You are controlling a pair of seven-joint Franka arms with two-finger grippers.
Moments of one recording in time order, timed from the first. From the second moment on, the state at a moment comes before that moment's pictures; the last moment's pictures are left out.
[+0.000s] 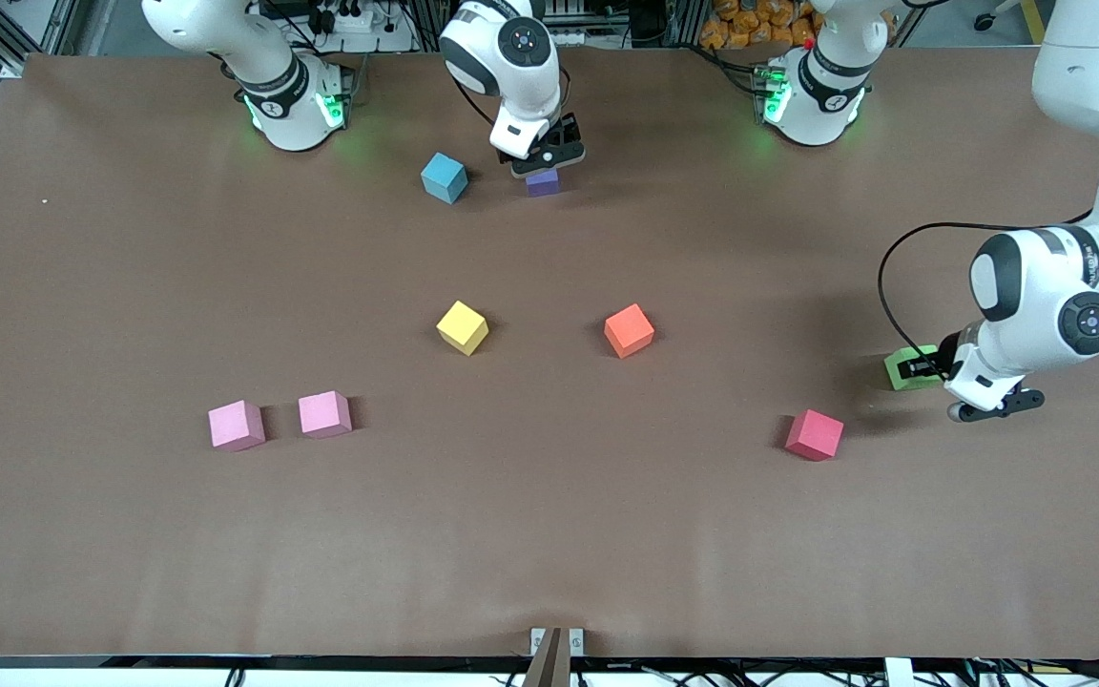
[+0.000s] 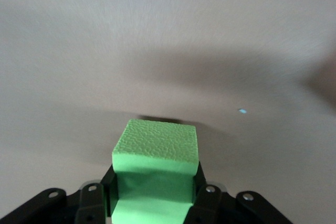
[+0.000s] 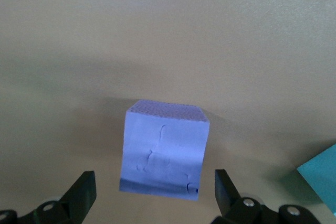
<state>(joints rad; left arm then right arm) 0.18 0.41 -0.06 -2.01 0.09 2.33 -0.14 1.19 0.27 0.03 -2.26 0.30 2.47 0.70</state>
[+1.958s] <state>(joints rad) -0.21 0.25 -0.24 -1.87 -0.09 2.11 -0.93 1.13 0.41 -0.05 -2.10 0.29 2.54 0.92</state>
